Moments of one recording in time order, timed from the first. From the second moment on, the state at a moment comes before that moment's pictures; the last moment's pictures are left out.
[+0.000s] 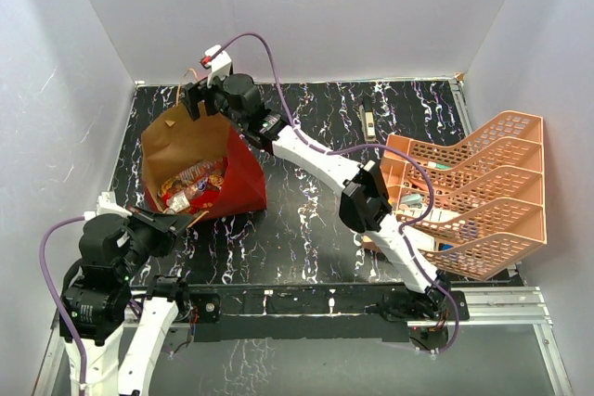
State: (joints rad) left arm -0.09 0.36 1.00 -1.14 0.15 -1.14; right arm 0.87 2.44 2.47 0.02 0.05 0.09
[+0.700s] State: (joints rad) left arm -0.09 0.44 1.12 -1.21 0.12 -1.02; right arm 0.83 2.28 2.18 0.09 0.17 0.14
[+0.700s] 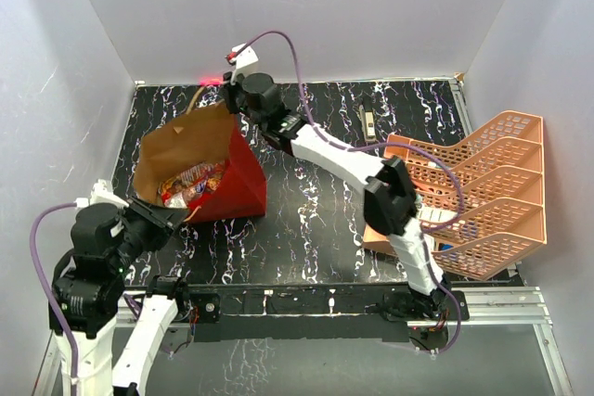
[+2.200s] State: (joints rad) left arm -0.09 0.94 1.06 -0.59 0.16 -1.05; right arm 0.78 1.20 1.18 -0.14 0.35 0.27
